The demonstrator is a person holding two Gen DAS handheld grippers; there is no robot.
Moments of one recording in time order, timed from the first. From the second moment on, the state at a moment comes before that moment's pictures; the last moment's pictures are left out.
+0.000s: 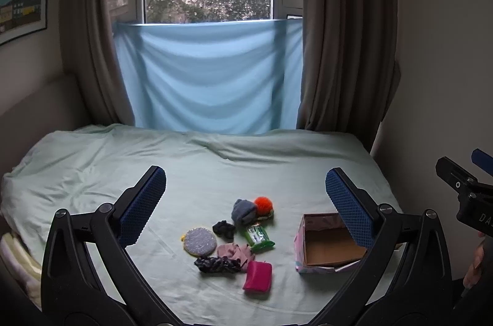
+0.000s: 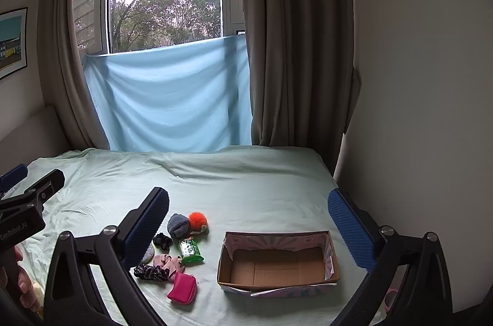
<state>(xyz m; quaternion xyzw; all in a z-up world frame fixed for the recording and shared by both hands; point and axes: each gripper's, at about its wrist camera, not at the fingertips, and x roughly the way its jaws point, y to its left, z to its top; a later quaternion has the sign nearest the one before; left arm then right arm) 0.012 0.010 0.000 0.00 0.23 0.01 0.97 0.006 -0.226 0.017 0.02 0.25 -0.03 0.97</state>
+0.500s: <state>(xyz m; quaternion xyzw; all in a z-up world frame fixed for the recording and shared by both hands) 0.023 0.013 0.001 0.00 0.23 0.00 0.97 0.015 -0.228 0.015 0.02 0.25 -0.02 0.97</state>
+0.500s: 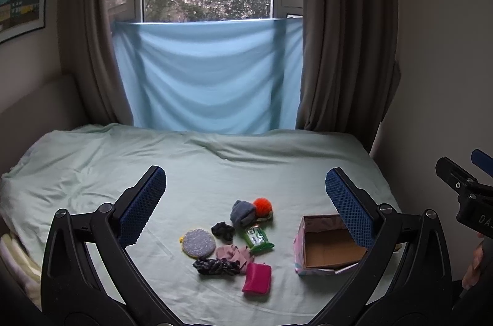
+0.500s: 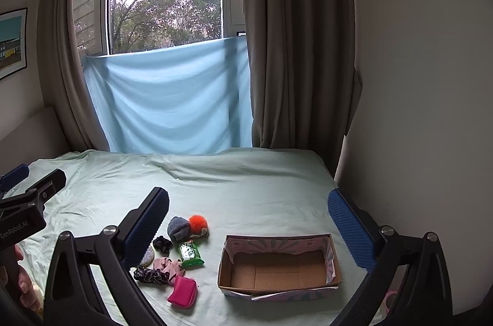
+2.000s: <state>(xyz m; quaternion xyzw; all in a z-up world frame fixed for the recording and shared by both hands) 0.027 0.012 0.000 0.00 0.24 0.00 0.97 0.017 -0.224 0.007 0.04 0.24 0.00 0.97</state>
